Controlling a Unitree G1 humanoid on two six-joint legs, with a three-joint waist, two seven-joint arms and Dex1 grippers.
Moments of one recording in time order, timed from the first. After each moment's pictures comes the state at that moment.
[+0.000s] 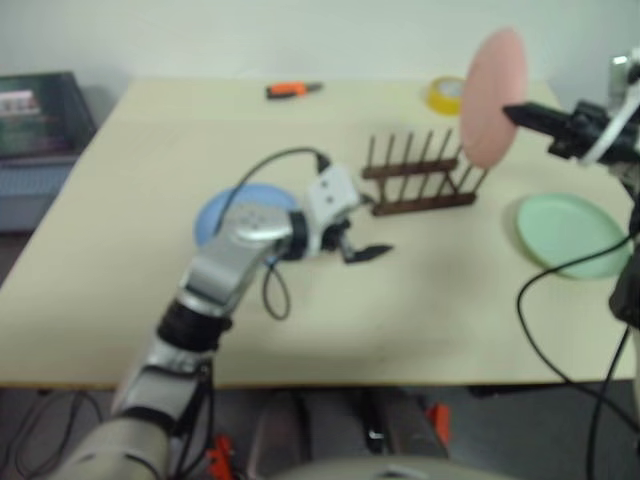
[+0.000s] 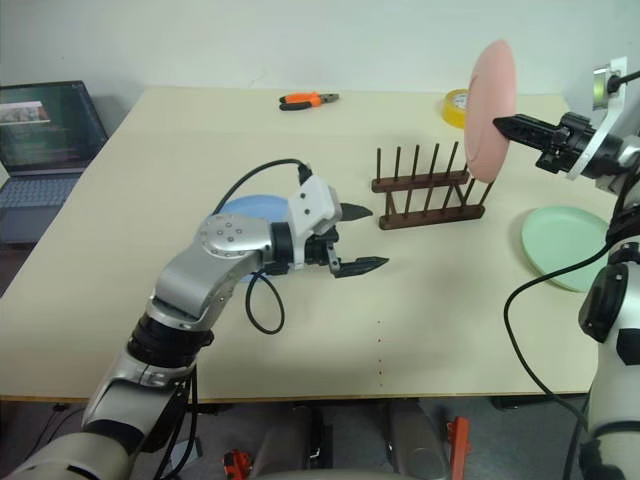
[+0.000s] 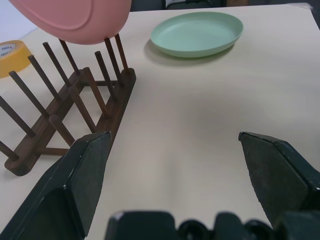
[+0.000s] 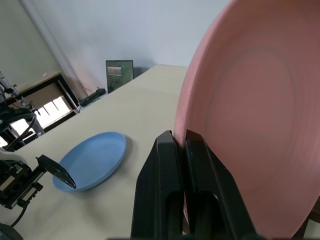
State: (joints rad) left arm -0.68 0.43 -0.31 -0.19 -0.24 0.60 -0.85; right arm -1.23 -0.79 -0.21 1.10 0.30 0.48 1.37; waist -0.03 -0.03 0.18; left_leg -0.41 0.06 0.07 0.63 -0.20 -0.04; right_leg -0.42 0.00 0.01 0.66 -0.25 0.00
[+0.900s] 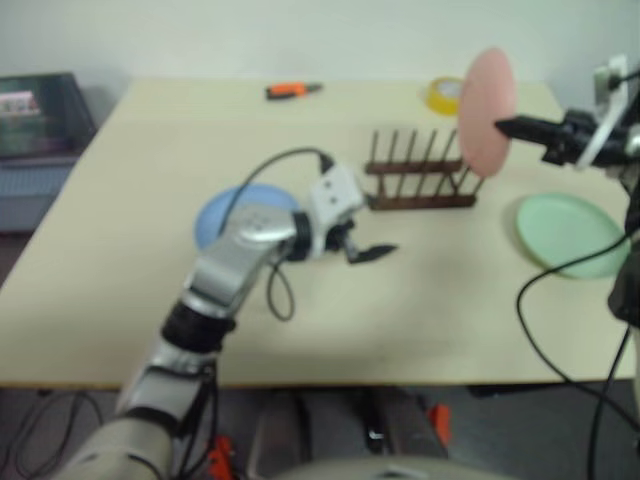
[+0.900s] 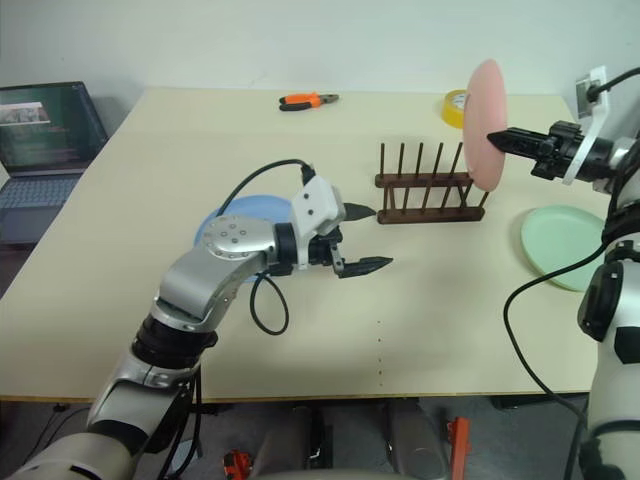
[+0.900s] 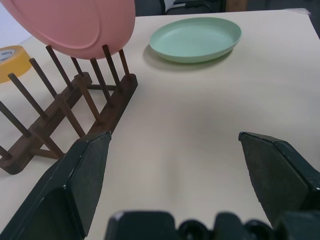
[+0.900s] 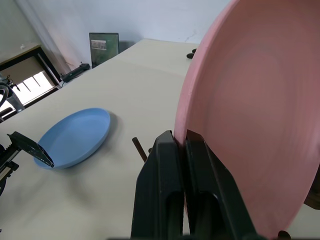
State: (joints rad) left arm -0.68 0.41 -0.31 -0.19 -0.23 0.60 -0.84; right arm -1.24 -0.78 -0.16 1.14 0.22 0.43 1.35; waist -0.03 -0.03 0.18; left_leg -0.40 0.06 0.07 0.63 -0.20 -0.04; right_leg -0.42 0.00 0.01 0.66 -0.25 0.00
